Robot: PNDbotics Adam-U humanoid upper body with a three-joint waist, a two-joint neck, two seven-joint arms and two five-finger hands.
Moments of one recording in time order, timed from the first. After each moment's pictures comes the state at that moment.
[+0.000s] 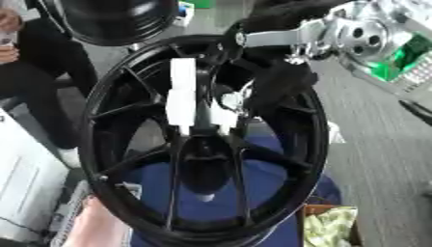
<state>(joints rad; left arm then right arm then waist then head) -0.17 0.53 0.12 -1.98 0.01 0.10 0.65 -1.13 -0.82 0.78 -1.91 0.25 0.45 0.78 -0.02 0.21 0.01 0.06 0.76</state>
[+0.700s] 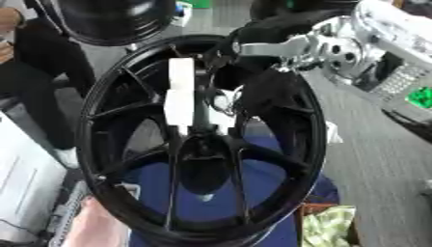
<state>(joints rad) -0.17 0.53 0.11 -1.98 0.01 0.10 0.65 -1.09 -0.80 0.80 -1.86 0.32 0.47 0.76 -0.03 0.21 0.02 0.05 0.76</state>
